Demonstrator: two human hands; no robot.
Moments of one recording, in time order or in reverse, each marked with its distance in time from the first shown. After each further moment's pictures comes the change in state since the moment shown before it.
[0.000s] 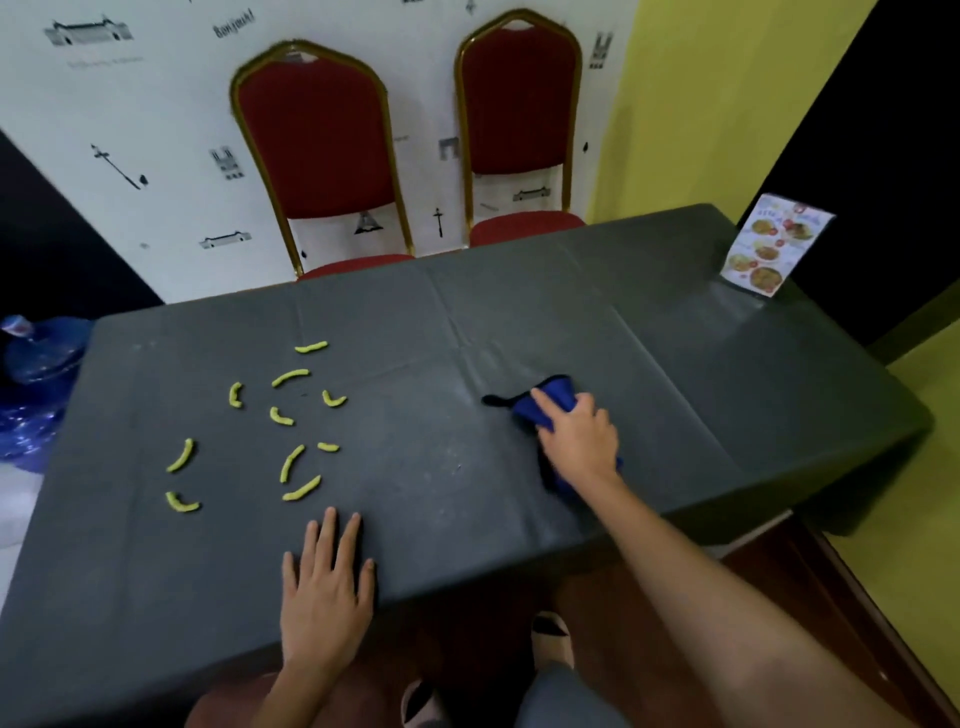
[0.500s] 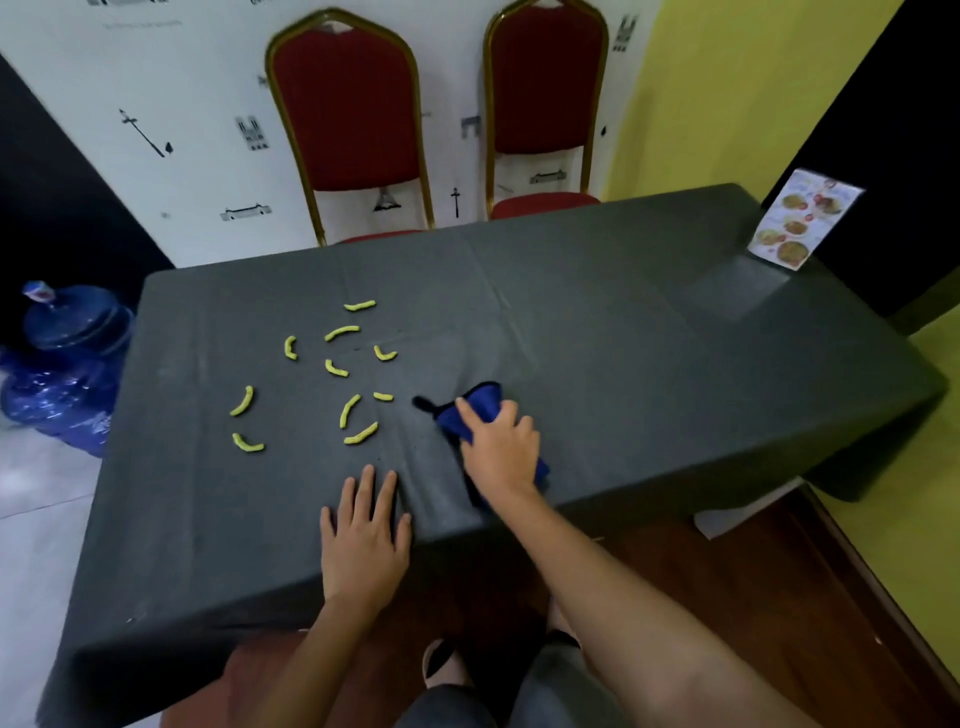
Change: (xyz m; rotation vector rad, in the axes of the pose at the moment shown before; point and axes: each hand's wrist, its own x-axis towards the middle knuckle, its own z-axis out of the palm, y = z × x) left_hand -0.009 -0.046 0.007 0.000 -0.023 0.075; right_hand -0.096 -0.147 0.037 0.002 -0.039 -0.098
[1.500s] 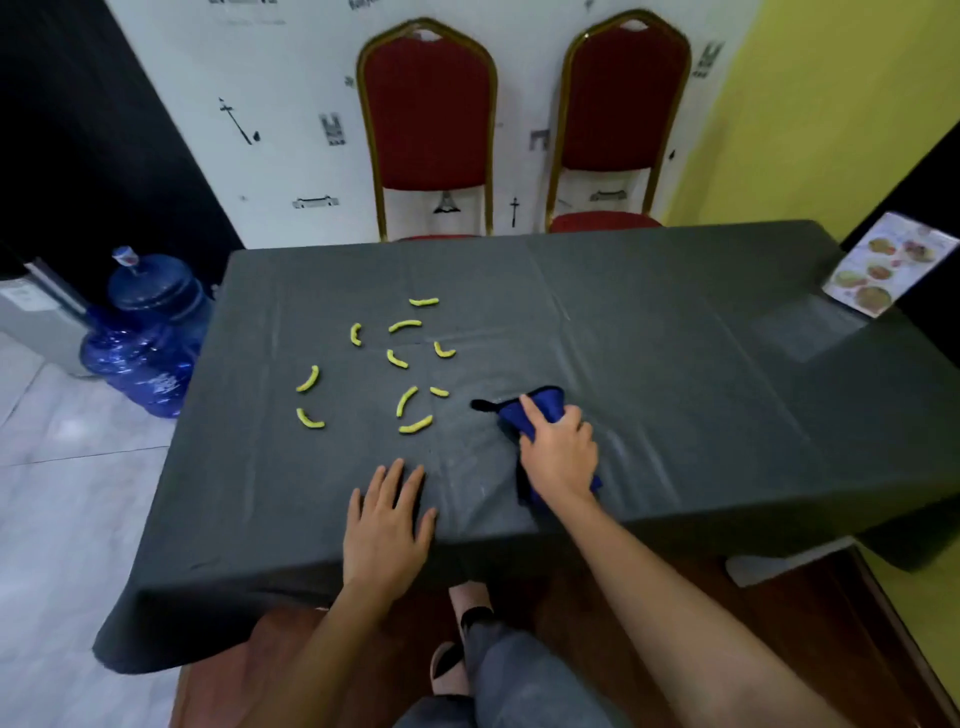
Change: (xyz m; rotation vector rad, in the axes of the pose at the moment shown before) left_hand -0.002 -0.026 -0.007 -0.083 0.072 -0.009; right_hand 0.012 0.004 0.000 0.029 0.054 0.066
